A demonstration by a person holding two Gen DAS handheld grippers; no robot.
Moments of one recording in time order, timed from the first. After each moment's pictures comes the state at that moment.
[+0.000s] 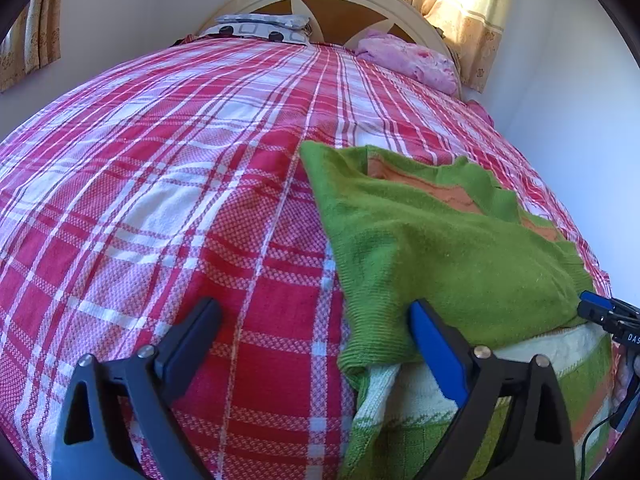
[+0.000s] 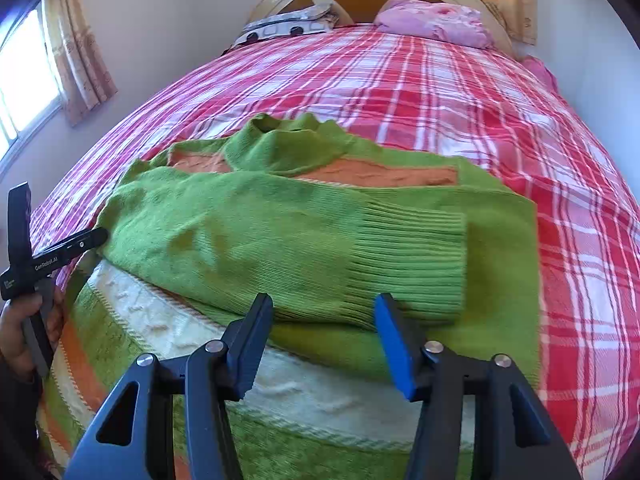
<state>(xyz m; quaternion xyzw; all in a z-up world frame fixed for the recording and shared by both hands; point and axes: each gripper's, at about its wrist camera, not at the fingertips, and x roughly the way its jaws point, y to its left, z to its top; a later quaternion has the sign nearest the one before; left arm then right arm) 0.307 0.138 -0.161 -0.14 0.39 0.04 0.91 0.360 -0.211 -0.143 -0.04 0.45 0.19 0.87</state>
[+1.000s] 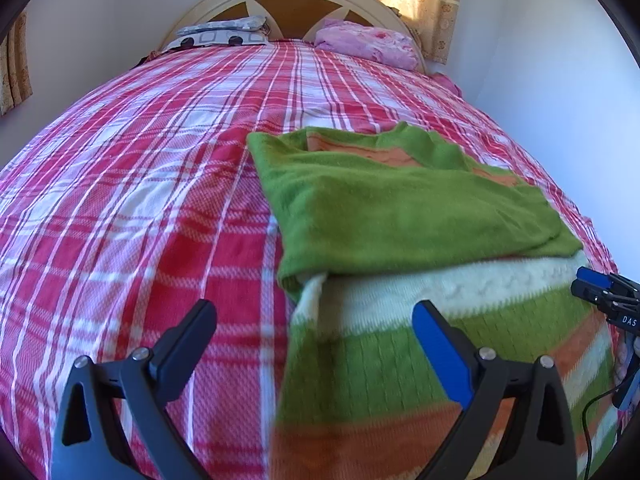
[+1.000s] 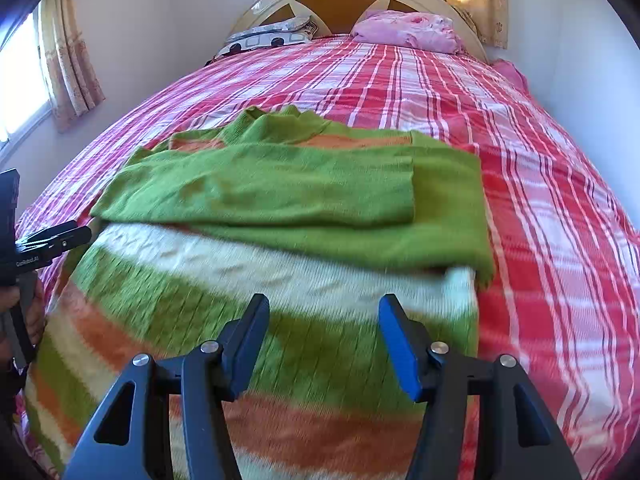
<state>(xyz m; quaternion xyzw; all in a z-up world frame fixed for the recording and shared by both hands) 0.262 0.104 -0.142 -0.08 0.41 -0.01 0.91 0.289 -0.235 -0.142 -0.04 0.43 0.16 0.89</state>
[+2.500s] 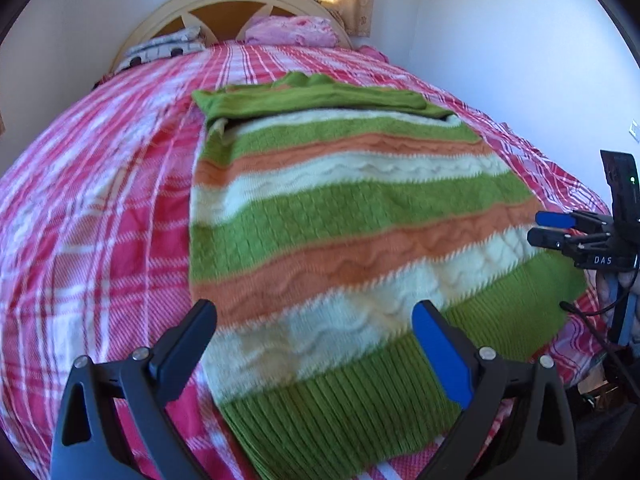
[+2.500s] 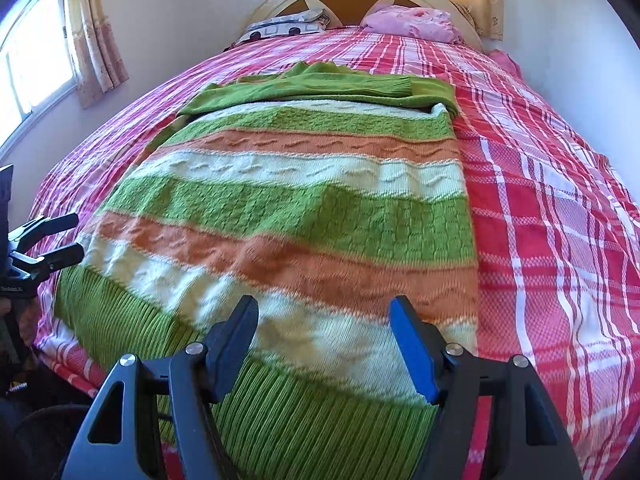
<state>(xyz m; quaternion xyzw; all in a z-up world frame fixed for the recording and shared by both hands) 0.066 0.047 -0.145 -0.01 0.42 -0.11 0.90 0.081 -0.249 -0.152 -0.05 0.44 0.17 0.88</state>
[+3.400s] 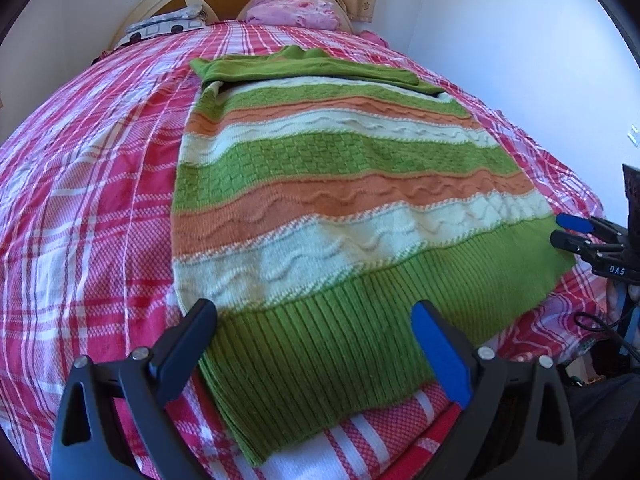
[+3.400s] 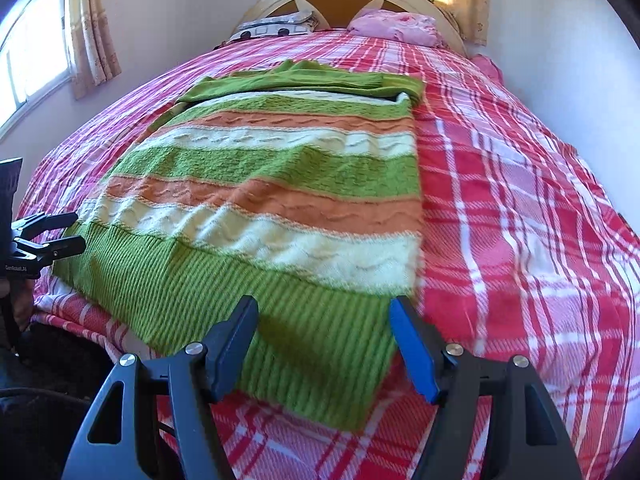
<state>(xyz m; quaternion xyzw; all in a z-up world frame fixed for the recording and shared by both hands) 0.036 0.039 -0.157 -0.03 0.44 -0.11 0.89 0.024 -0.279 -0.147 -0.06 0.43 0.13 0.89</state>
